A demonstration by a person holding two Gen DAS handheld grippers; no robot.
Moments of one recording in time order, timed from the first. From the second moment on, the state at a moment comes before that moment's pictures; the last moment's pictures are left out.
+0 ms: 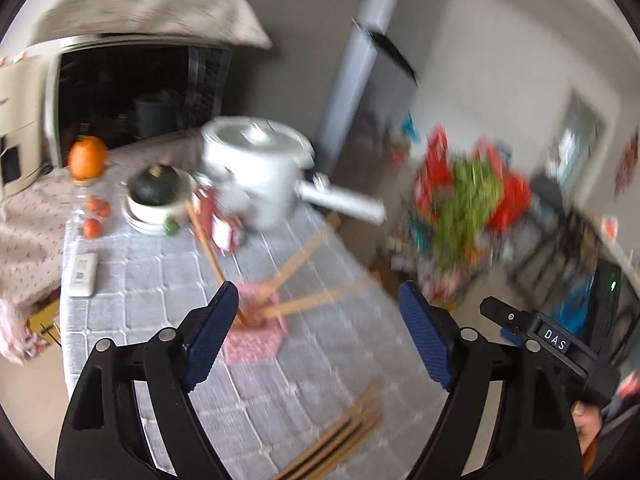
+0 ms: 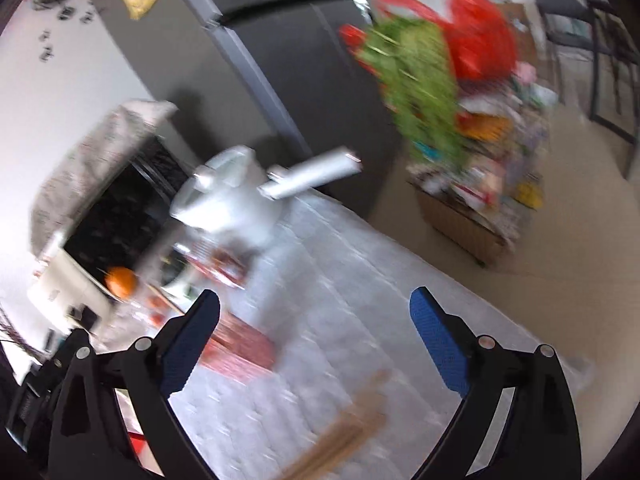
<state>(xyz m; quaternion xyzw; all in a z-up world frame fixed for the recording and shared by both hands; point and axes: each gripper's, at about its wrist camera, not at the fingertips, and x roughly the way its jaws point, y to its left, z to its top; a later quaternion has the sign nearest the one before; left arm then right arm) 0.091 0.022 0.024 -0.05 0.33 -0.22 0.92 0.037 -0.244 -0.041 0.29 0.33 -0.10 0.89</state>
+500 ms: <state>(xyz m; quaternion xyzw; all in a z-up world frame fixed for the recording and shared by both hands) 0.124 -0.109 -0.164 0.13 0.58 -0.23 0.77 0.000 -0.315 -0.159 0.45 0.48 -0.12 0.74</state>
